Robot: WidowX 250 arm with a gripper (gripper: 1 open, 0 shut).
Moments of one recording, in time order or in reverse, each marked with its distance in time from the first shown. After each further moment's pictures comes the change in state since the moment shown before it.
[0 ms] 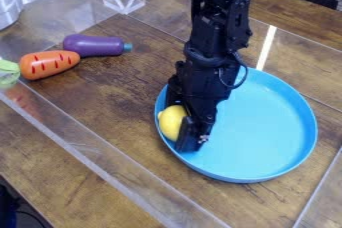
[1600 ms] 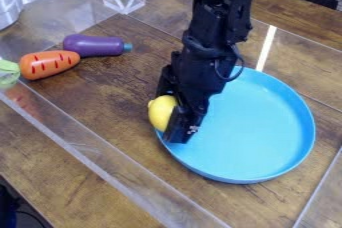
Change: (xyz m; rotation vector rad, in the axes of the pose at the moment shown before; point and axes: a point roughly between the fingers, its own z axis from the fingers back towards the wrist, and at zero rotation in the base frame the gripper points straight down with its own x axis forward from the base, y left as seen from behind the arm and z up) arm -0.011 0.005 0.008 0.021 0.087 -0.030
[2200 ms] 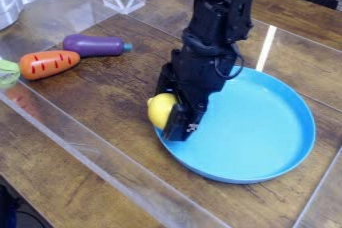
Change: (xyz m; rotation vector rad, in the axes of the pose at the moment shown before) arm -0.001 0.001 0.002 0.006 0.012 -0.004
